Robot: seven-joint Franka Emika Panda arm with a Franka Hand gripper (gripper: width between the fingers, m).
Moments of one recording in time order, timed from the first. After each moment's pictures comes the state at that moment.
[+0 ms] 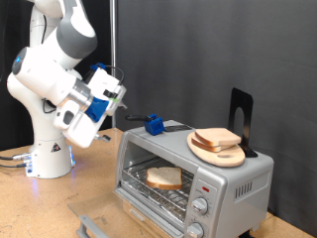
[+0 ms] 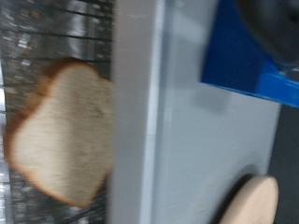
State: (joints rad) arm -0.51 -0.41 0.22 -2.68 1.08 1.94 -0.16
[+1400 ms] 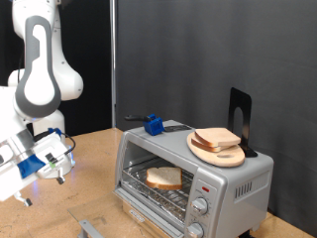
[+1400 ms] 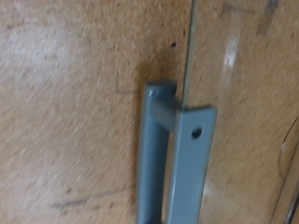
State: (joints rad) arm -0.65 -0.04 0.15 -2.72 1.15 2.54 -0.75
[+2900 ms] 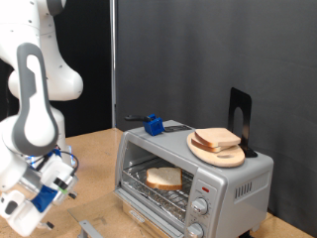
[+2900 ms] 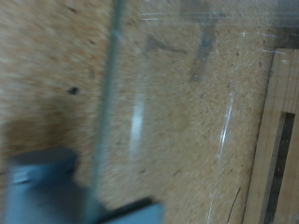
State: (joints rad) arm -0.64 0.27 0.16 -2.53 0.94 2.31 -0.61
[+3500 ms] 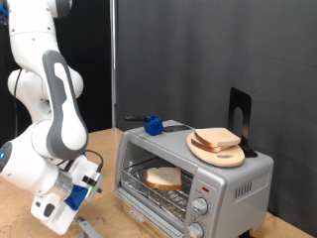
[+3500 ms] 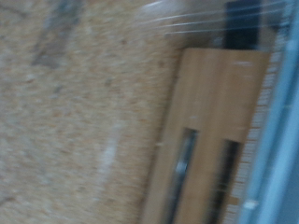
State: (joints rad) arm -0.61 0.29 0.23 -2.52 0.94 2.21 -0.61
